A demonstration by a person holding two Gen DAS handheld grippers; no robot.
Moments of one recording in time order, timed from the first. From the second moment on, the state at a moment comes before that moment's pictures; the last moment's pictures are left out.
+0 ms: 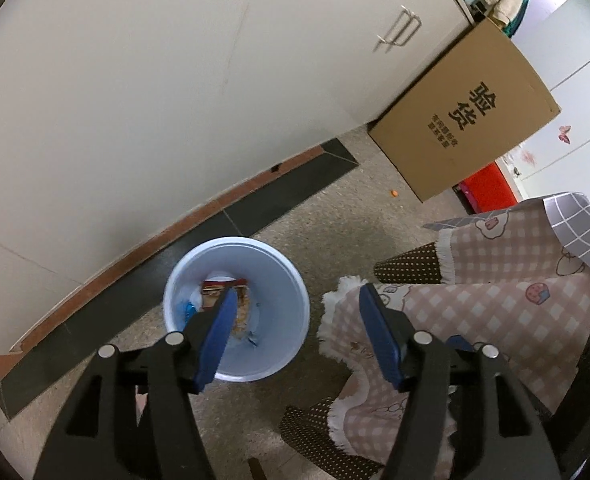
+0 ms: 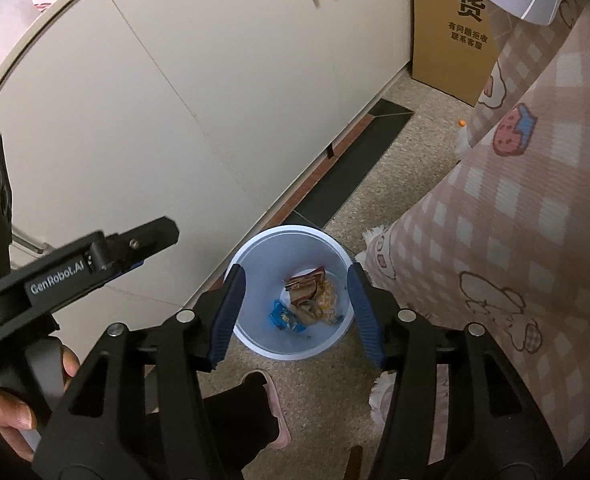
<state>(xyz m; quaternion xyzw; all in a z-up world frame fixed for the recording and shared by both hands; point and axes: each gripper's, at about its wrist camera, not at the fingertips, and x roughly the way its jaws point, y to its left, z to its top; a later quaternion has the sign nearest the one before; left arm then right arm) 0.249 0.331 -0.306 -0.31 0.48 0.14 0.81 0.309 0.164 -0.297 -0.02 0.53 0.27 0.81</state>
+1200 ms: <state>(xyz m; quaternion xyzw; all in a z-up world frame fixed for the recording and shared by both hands) 0.276 -0.012 -0.039 -0.08 0.33 -0.09 0.94 0.276 -0.206 -0.060 0.12 0.29 0.13 0.94</state>
